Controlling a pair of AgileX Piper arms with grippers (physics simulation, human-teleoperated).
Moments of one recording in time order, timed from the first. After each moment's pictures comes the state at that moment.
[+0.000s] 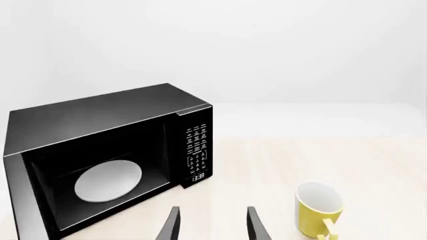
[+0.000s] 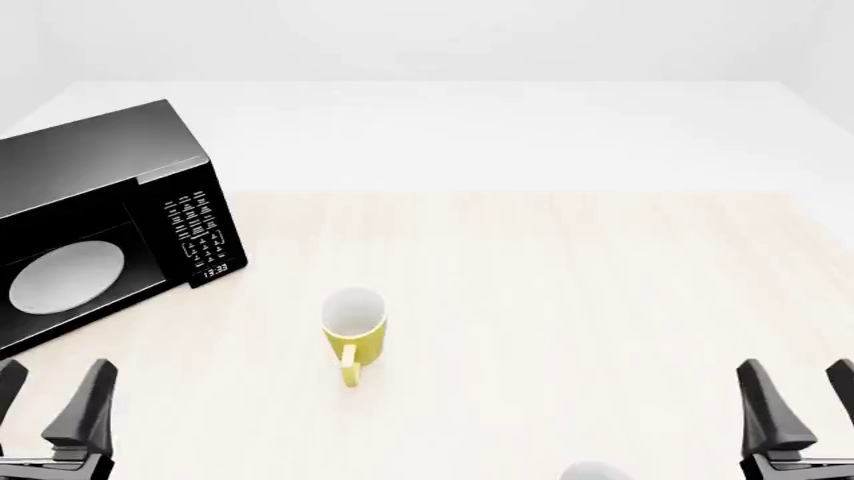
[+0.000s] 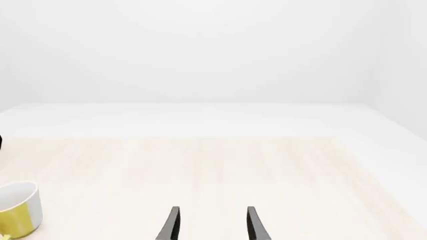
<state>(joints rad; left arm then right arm) 0.00 0.00 0.00 0.00 0.00 0.00 0.00 0.00 0.00 0.00</state>
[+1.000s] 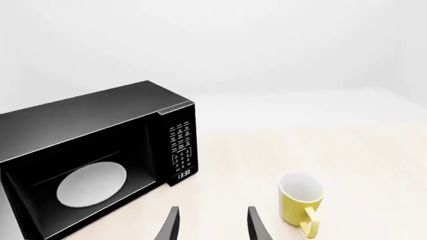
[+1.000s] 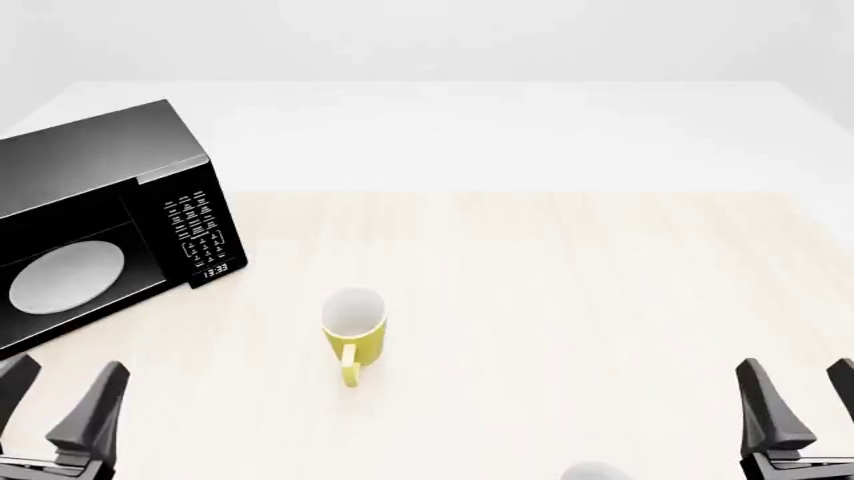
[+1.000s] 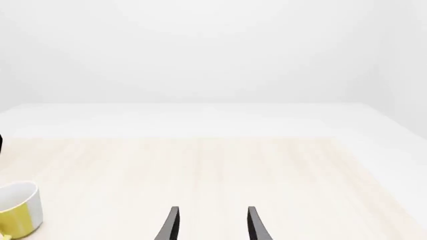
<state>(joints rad) -0.08 0.00 -0.06 0.10 0.01 0.00 0.01 0.00 0.00 0.00</state>
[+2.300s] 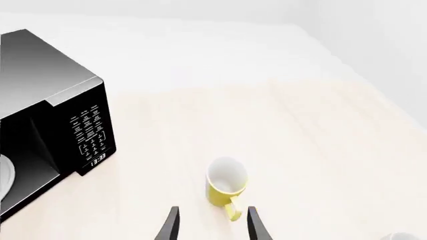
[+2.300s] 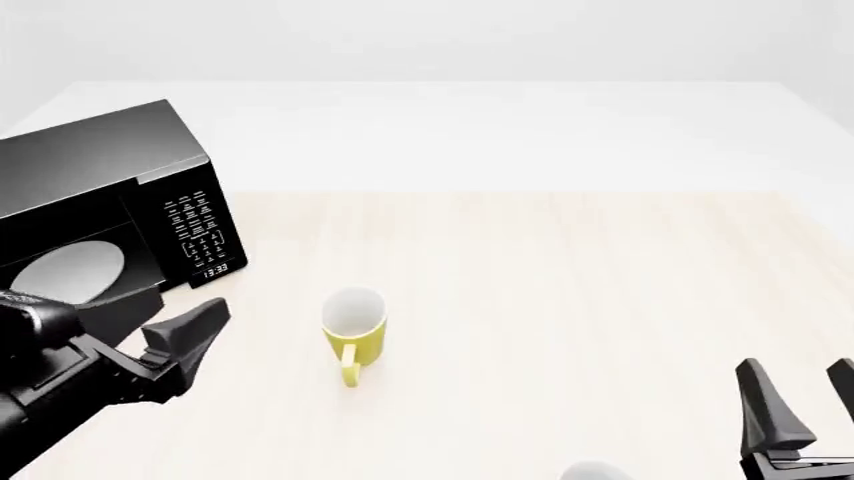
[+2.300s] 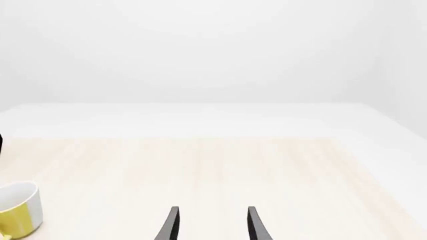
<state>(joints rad) -0.39 0.58 -0.41 0.17 -0.19 0.00 0.01 0.00 0.00 0.00</state>
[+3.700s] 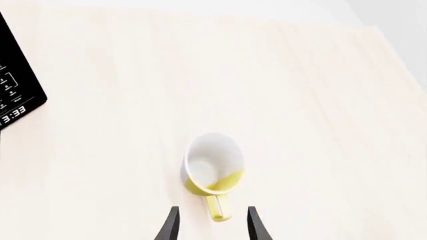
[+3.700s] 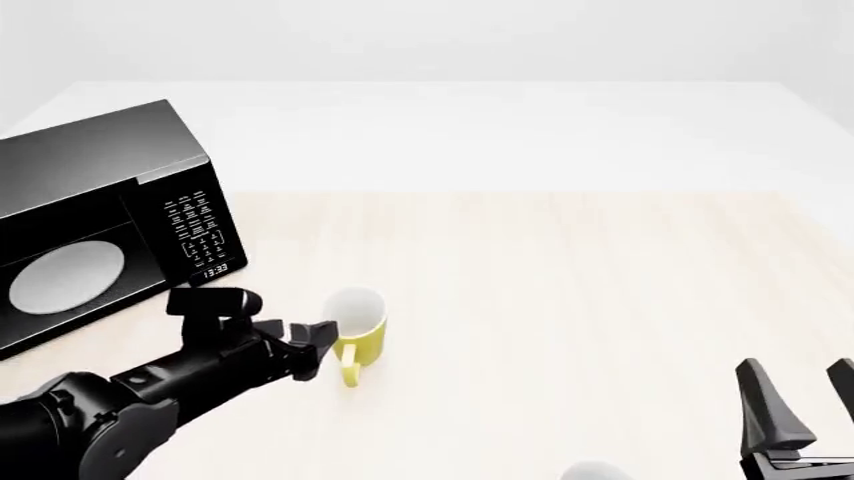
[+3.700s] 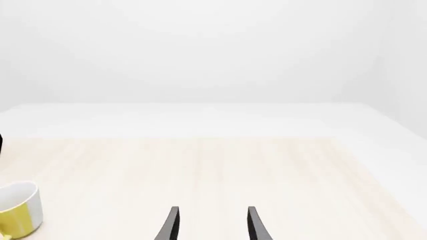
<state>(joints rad) -0.51 1.24 -0.41 -0.21 -0.38 0.00 0.01 0.00 0.00 0.00</state>
